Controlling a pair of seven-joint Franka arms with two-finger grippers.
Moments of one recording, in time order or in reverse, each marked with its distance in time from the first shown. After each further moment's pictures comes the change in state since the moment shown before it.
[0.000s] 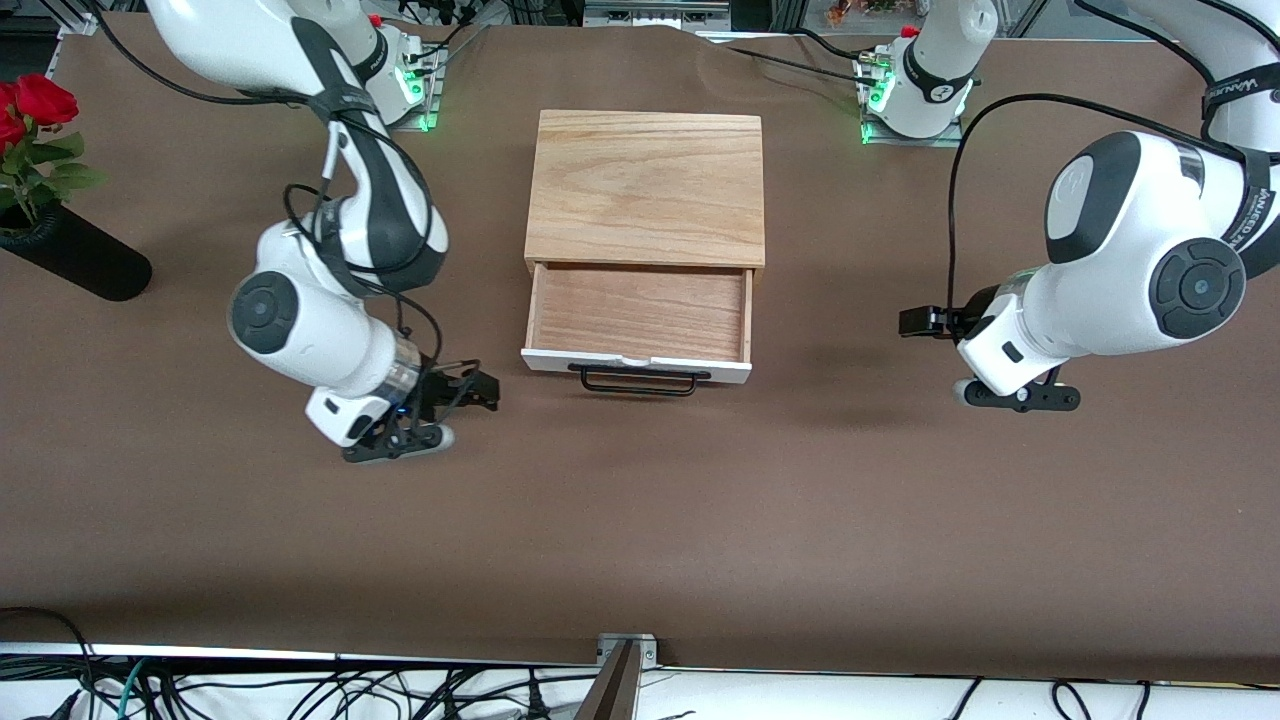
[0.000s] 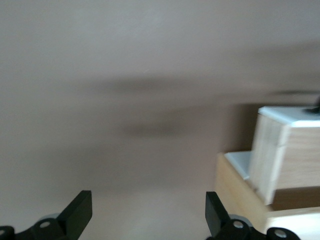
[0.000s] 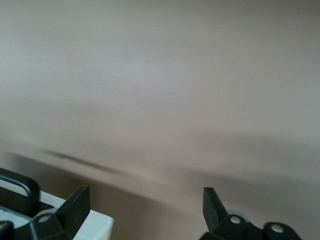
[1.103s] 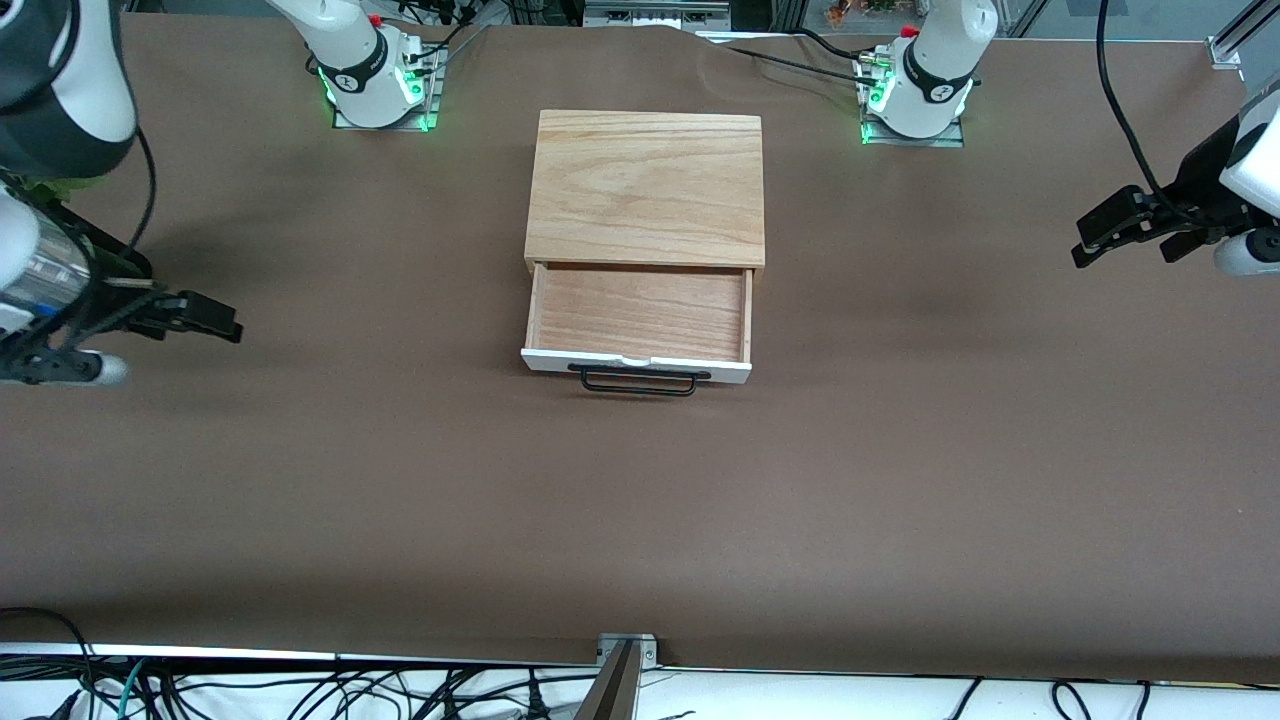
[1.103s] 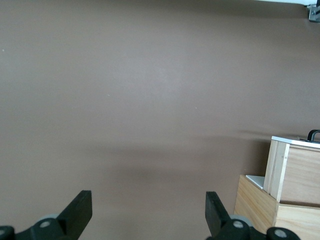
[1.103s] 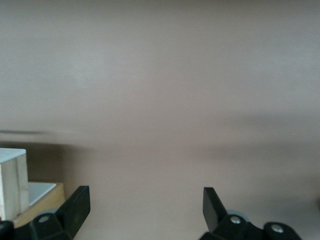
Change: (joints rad) left arm 0.111 -0.322 0.034 -0.009 0.140 -0.097 -0.017; right arm -0.301 -0.315 -0.023 0.004 -0.183 -0.443 -0.025
